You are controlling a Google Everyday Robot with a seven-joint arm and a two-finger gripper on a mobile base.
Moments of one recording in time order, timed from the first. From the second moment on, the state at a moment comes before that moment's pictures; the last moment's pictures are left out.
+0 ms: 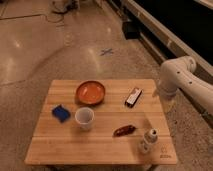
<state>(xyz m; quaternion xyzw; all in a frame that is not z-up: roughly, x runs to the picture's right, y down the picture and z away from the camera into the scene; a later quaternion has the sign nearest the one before) 0.294 0.073 0.760 -0.31 -0.05 -0.16 0.94</state>
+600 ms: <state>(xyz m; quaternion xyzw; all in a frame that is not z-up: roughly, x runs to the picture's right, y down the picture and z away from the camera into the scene) 0.285 0.076 0.760 -0.31 -0.05 -0.17 0.93</state>
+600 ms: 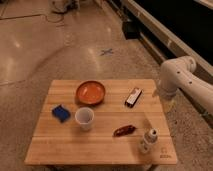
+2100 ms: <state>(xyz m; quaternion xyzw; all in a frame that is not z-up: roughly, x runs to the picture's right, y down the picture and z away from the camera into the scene) 0.134 0.193 0.816 -0.33 -0.15 -0.24 0.90</state>
